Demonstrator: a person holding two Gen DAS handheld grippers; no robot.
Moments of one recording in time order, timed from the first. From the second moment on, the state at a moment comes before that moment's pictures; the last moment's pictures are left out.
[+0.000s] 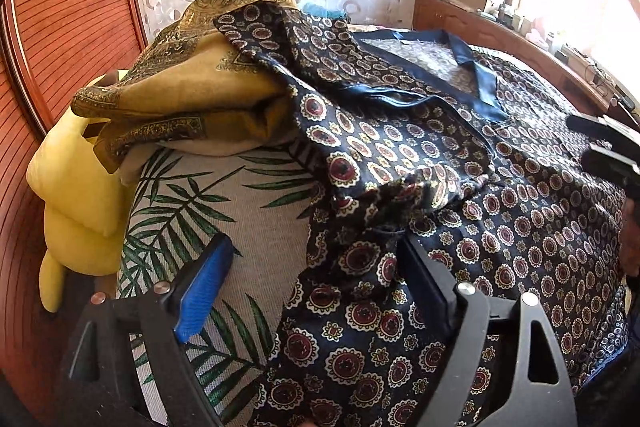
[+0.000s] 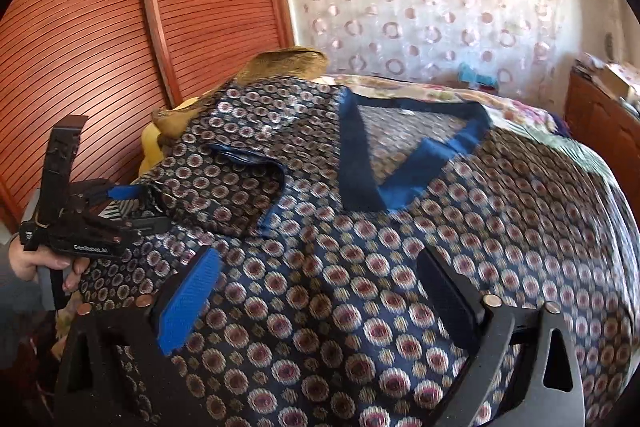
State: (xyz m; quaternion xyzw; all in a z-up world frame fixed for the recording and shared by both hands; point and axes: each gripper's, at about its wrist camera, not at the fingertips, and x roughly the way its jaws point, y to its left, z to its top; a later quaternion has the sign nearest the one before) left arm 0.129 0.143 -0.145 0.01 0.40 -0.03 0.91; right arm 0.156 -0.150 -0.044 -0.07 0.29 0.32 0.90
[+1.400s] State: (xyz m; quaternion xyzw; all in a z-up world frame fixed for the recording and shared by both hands) left arm 0.087 0.108 -0.075 -0.04 0.27 0.00 0.96; right arm 0.262 -0.174 -0.011 -0.07 0.28 0.28 0.91
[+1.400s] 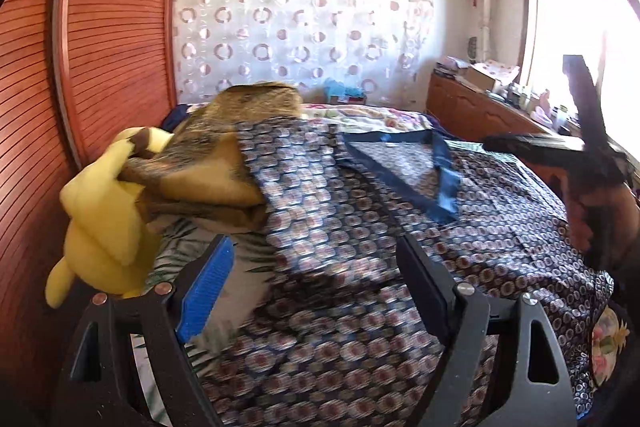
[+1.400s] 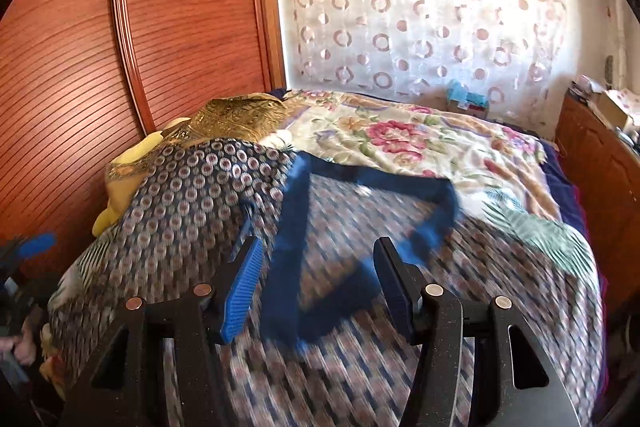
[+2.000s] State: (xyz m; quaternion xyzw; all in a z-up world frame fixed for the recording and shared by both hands) left arm 0.150 -0.005 -0.079 0.03 0.31 -0.09 0.95; right arm 0.177 -0.340 -0.033 -0.01 0.28 0.17 0.95
